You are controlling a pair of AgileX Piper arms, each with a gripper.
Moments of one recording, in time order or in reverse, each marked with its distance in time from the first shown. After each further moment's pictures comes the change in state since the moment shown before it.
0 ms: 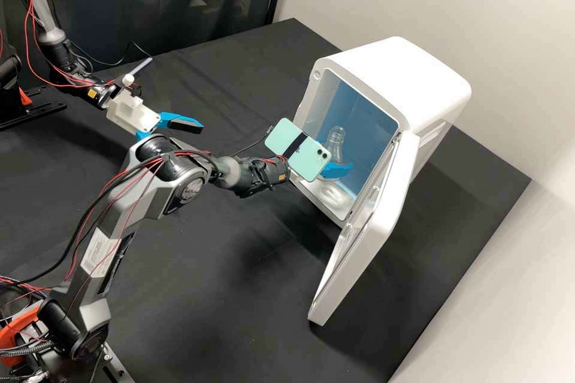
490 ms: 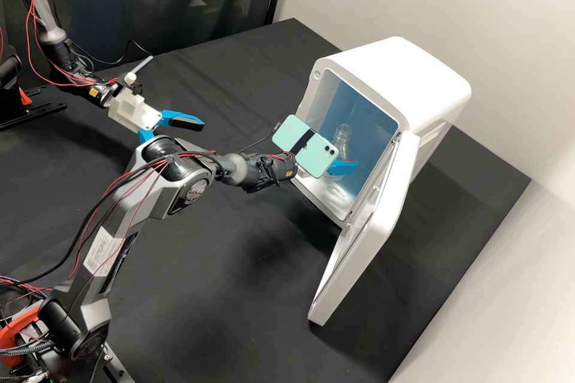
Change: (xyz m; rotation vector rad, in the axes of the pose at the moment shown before) left arm -0.001 0.001 -0.005 -0.004 0.019 0.005; right arm 0.016 0.009 -0.006 0.013 -0.007 0.009
